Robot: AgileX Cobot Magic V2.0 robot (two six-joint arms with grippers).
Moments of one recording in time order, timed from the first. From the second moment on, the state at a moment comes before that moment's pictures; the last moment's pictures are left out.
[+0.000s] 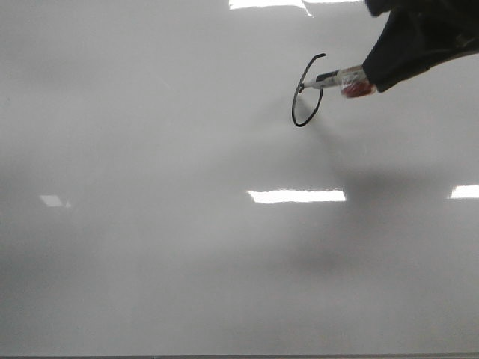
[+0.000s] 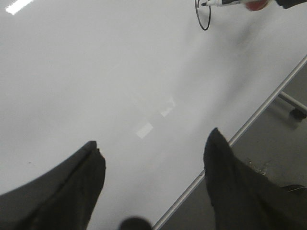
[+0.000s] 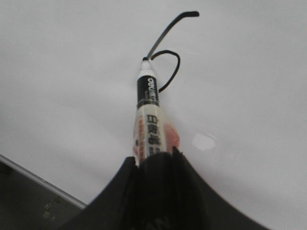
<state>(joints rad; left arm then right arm) -0.38 1.05 -1.20 -0.25 0.98 0.52 0.37 1.21 -0.86 0.29 0.40 -0.23</state>
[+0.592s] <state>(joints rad) -0.74 1.29 -1.20 -0.36 0.94 0.89 0.62 0.96 -0.86 0.28 0.76 -0.63</state>
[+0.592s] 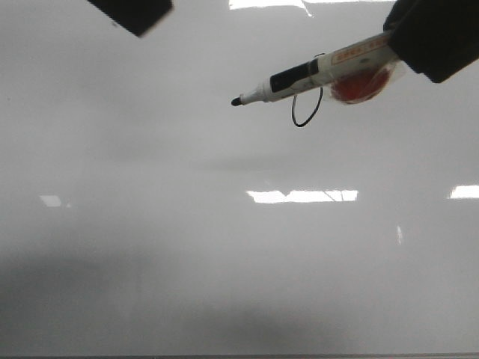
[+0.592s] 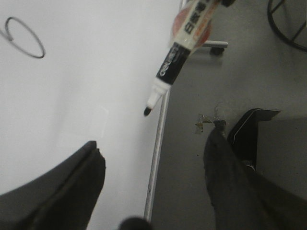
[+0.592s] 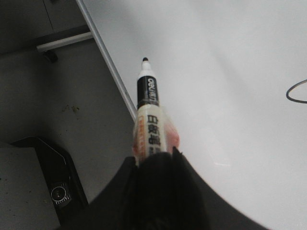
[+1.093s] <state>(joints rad) -0.86 1.49 -1.20 -0.36 0.74 0.99 0.62 0.96 -0.86 0.28 0.77 -0.63</state>
